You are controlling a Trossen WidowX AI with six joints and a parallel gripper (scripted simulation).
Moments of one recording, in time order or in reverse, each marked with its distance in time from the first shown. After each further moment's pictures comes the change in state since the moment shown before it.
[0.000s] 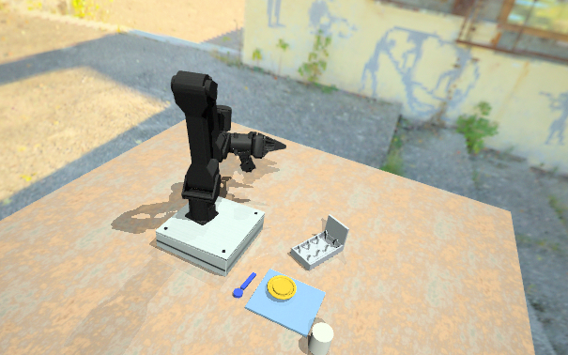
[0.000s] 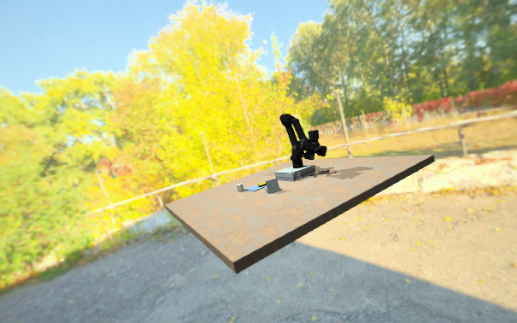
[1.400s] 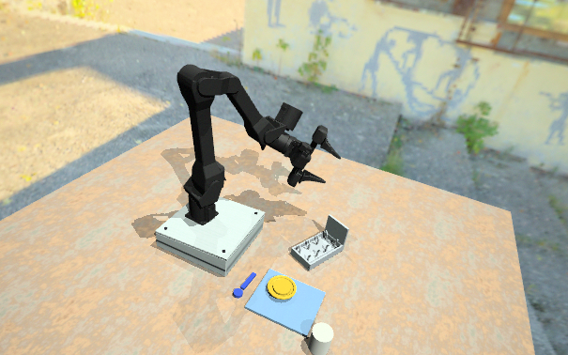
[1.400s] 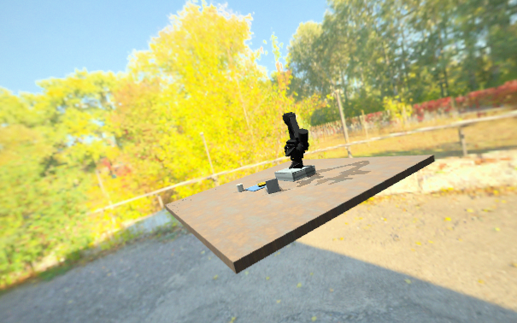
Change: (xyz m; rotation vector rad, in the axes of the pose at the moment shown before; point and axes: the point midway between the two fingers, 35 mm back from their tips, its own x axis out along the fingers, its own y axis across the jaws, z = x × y) arm 0.141 0.064 0.042 -1.300 -0.487 -0.144
